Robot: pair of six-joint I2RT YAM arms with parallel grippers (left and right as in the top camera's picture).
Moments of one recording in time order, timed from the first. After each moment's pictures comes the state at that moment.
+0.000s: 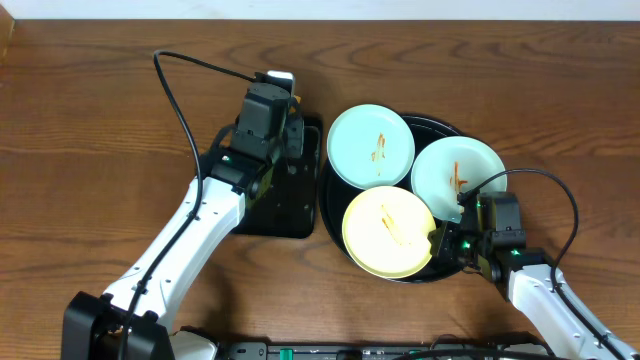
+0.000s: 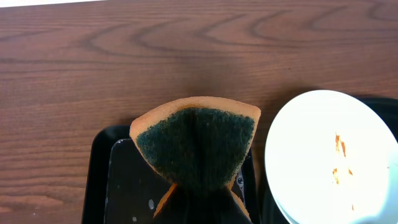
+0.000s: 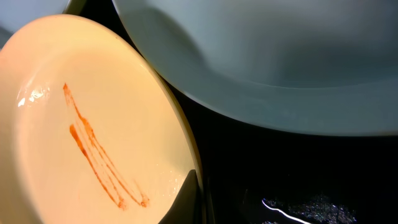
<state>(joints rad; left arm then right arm) -0.38 1.48 1.08 -0.33 -0.14 -0.19 0.12 1.22 0.38 -0.27 -0.37 0.47</state>
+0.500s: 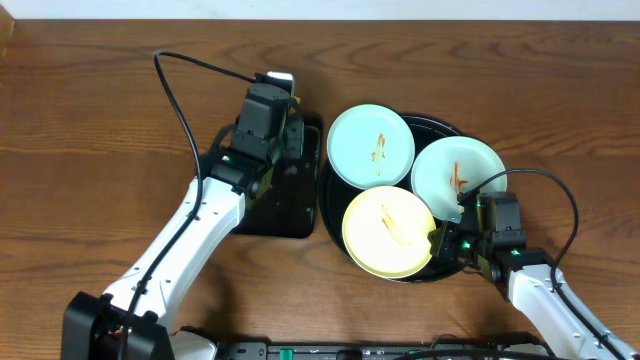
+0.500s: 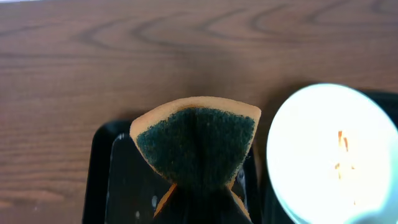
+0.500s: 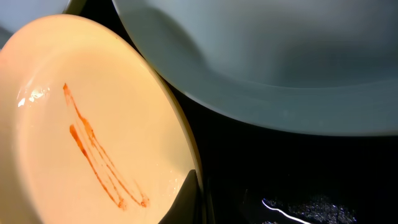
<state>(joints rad) -0.38 1.48 1.08 -0.36 -0.14 -0.19 0.12 1.22 0.38 -0.27 -0.37 0.47</state>
